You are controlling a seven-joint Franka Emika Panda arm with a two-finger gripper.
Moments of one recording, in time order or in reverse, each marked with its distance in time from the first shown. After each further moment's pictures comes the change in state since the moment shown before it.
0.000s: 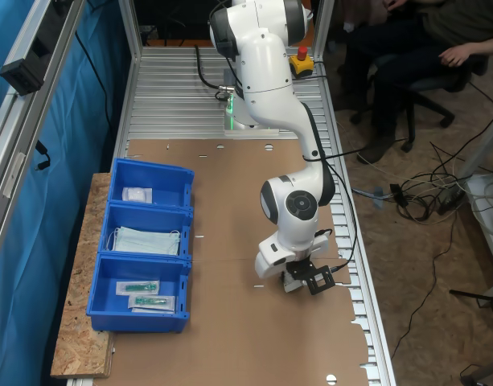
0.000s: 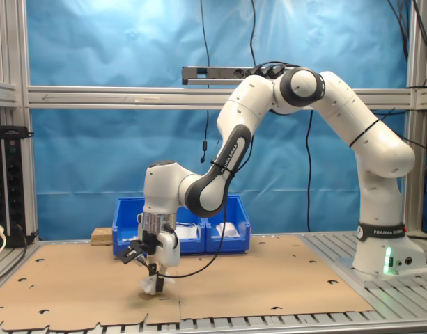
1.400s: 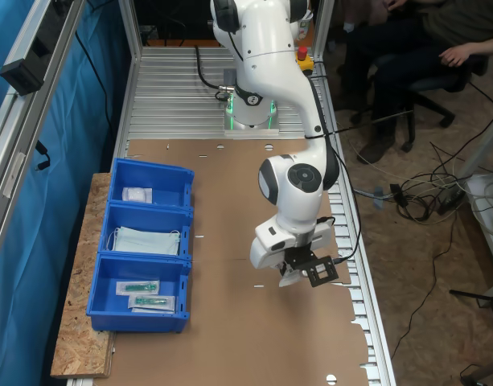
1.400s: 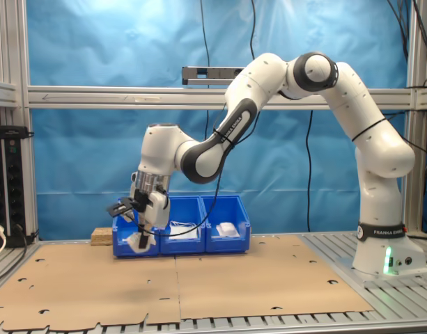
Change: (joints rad) arm -0.001 -0.173 -0.019 -0.003 0.000 -0.042 0.000
